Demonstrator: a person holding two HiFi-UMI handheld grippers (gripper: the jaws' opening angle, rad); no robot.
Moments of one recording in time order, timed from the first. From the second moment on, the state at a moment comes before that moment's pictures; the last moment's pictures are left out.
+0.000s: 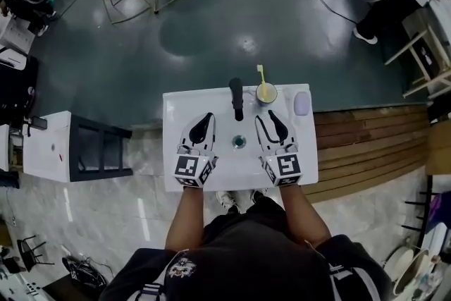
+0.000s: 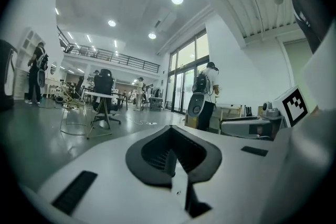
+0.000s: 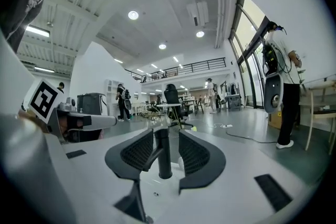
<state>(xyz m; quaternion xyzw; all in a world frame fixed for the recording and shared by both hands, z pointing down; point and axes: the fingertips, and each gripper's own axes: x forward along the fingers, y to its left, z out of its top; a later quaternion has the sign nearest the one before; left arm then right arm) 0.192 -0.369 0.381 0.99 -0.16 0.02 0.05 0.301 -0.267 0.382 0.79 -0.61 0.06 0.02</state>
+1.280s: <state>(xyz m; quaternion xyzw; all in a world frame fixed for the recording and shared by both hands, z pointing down) 0.236 -0.393 0.466 0.98 -0.18 0.08 0.07 0.392 -0.320 0.518 0.82 -0.55 0.14 0.05</state>
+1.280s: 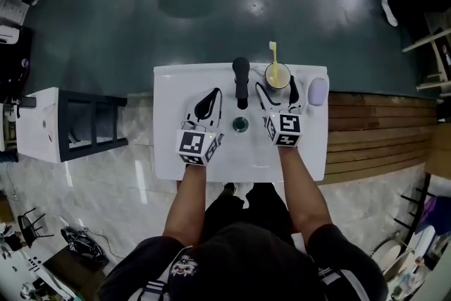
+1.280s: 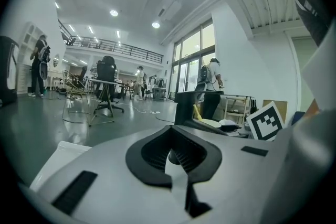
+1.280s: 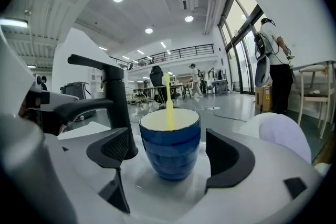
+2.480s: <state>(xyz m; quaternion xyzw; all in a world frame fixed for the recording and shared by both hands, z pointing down) 0.230 -0.404 0.499 0.97 -0.19 0.10 0.09 0.407 -0.350 0.527 0.81 -0.57 0.12 0.07</state>
